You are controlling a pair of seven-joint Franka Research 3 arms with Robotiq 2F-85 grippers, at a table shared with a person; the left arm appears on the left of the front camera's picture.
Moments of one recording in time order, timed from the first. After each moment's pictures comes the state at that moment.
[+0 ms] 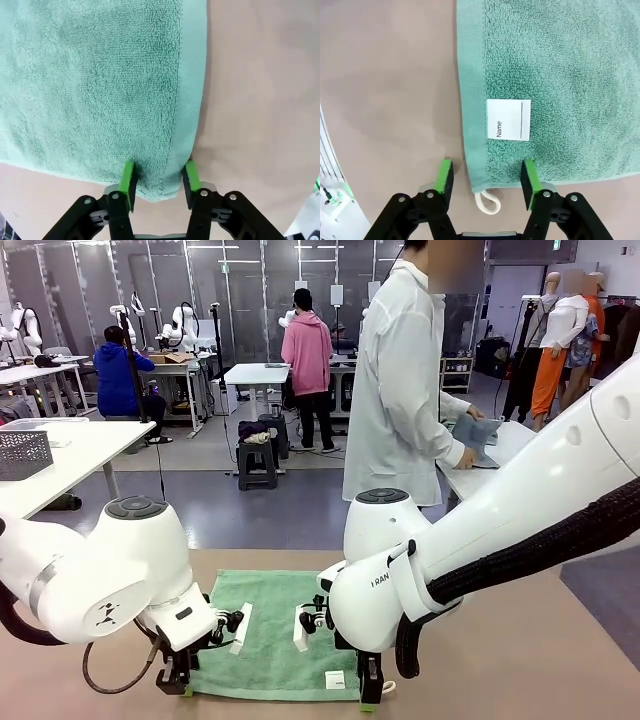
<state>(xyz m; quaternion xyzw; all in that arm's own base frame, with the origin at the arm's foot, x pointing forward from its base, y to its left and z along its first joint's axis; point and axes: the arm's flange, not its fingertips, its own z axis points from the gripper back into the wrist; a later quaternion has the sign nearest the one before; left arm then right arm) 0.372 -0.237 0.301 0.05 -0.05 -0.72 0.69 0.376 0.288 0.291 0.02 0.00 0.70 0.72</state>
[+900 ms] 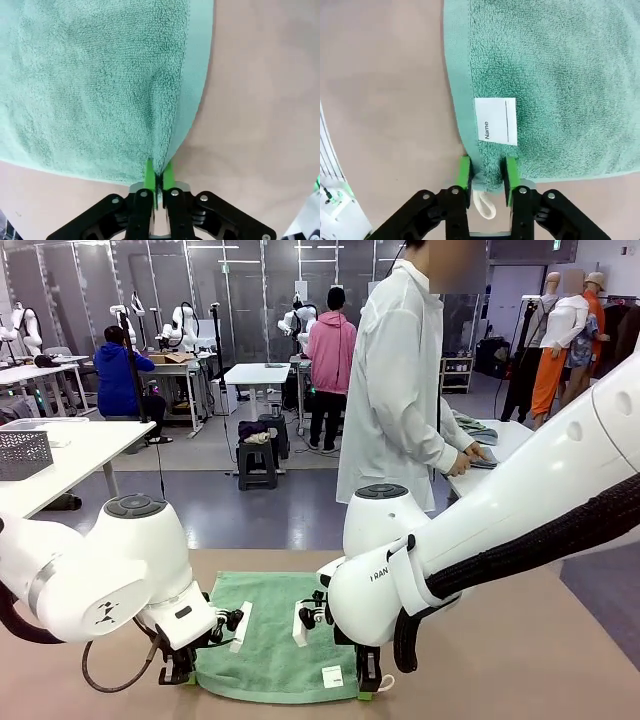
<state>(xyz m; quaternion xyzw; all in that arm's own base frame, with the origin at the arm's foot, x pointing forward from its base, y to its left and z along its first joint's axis) 0.372 -0.236 0.303 0.05 -0.06 -0.72 0.69 0.380 0.290 0.297 0.02 0.00 0.70 0.72</state>
